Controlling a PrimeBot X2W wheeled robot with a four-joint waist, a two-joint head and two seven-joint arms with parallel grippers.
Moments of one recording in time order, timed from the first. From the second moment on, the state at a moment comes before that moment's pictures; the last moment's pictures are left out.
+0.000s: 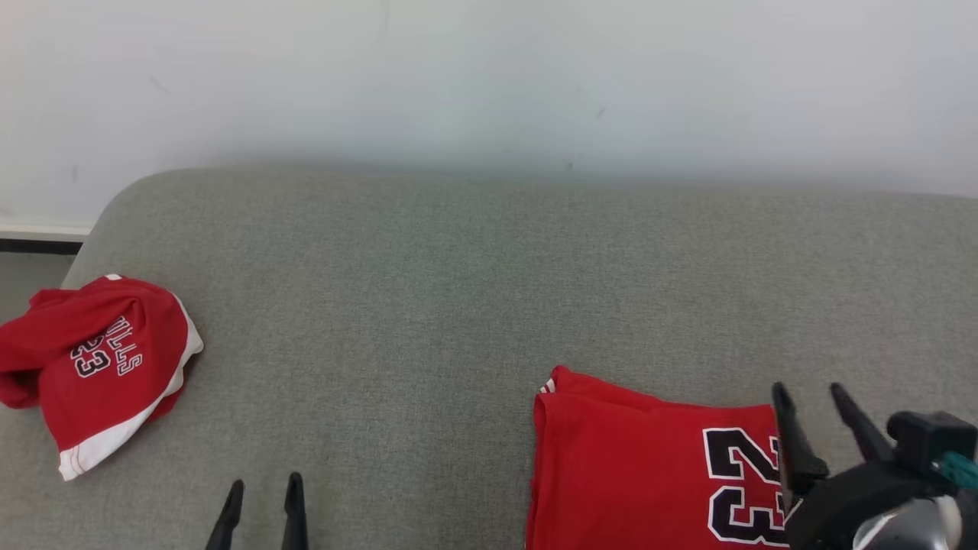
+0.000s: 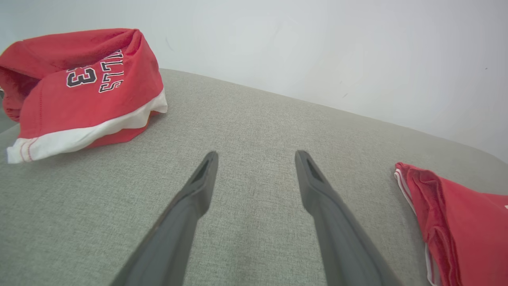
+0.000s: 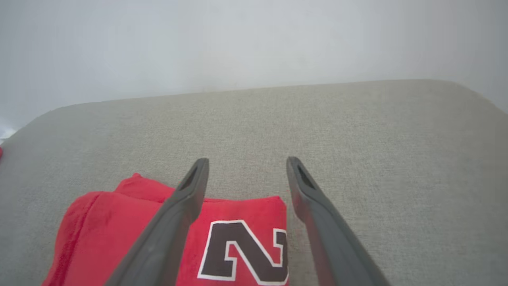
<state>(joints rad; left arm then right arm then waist) 0.08 0.10 -0.09 0.16 -0.35 -0.06 -0.26 -0.03 -0.10 -0.09 0.05 0.23 0.13 0.17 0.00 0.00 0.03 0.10</state>
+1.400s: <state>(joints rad) 0.06 0.05 0.07 0.25 -0.24 -0.12 -0.26 0.08 -0.10 -0.01 0.23 0.14 0.13 -0.26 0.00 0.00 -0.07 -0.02</state>
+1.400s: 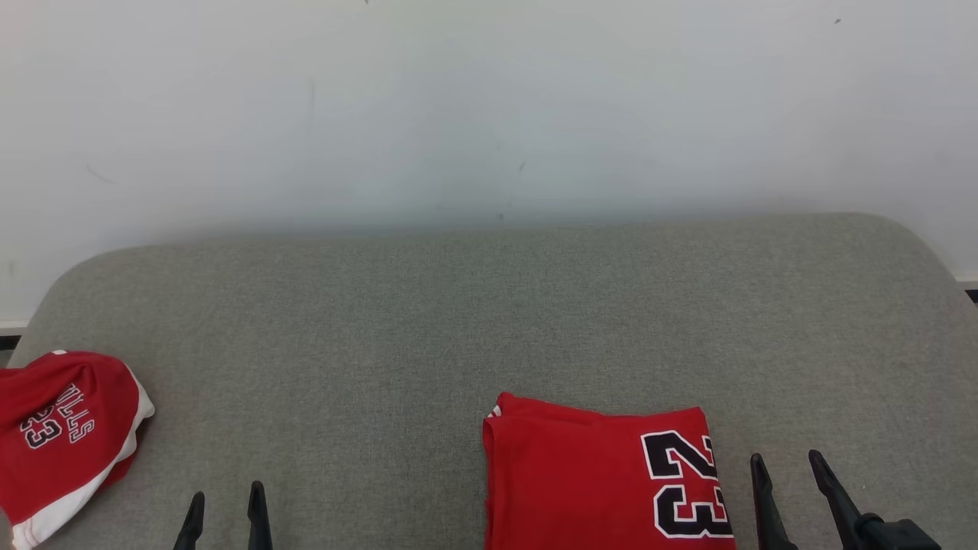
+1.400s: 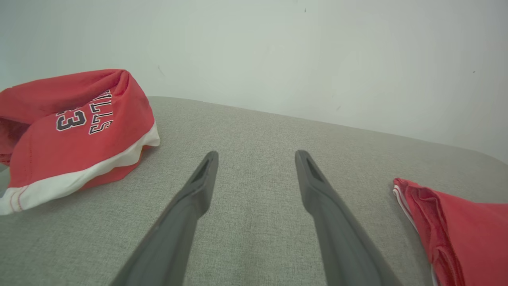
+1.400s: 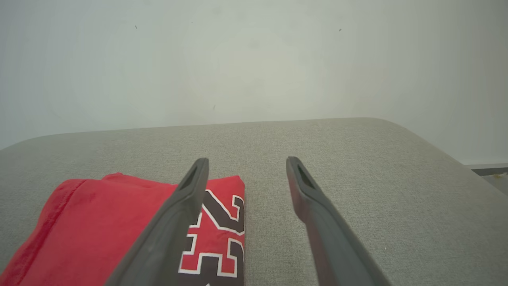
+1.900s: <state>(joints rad) 0.06 0.05 0.05 0.25 -0.25 -0.11 -0.26 0.08 -0.09 0.00 0.22 0.15 0.13 -0.26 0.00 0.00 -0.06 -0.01</state>
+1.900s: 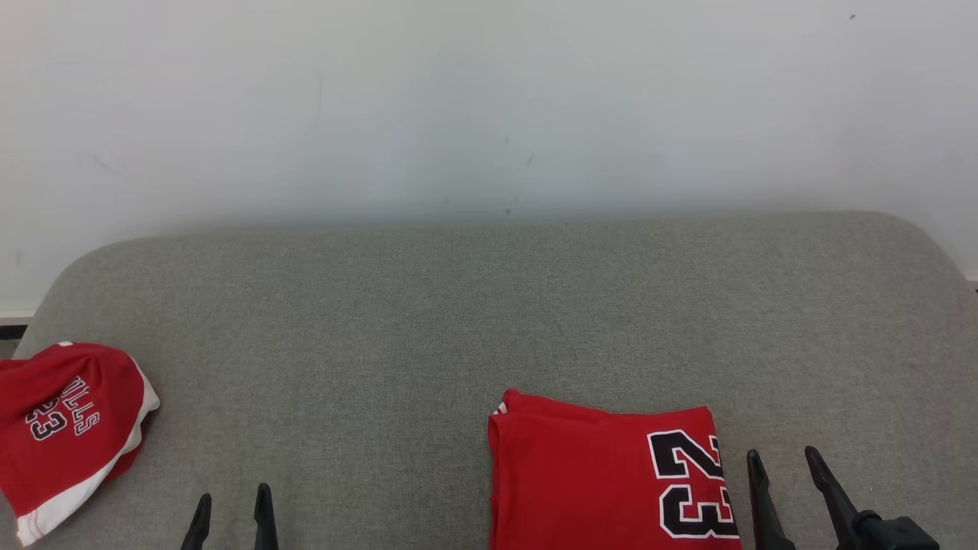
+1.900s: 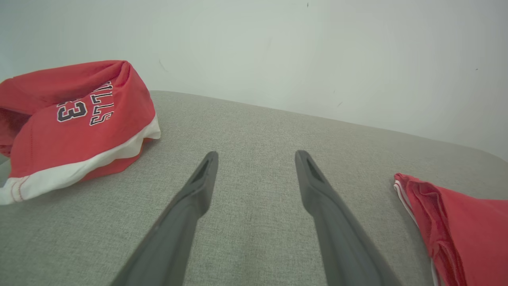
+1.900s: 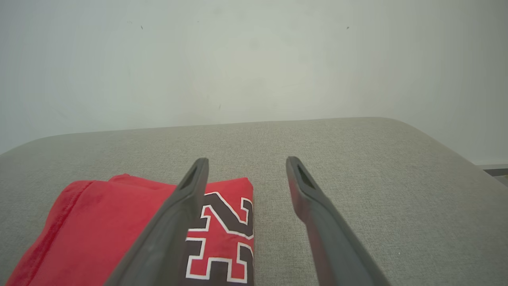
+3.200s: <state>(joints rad) 0.06 0.05 -0.02 0.19 -0.25 -0.12 -0.26 -0.04 -0.12 -0.14 0.12 0.23 0.13 0.72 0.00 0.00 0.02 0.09</state>
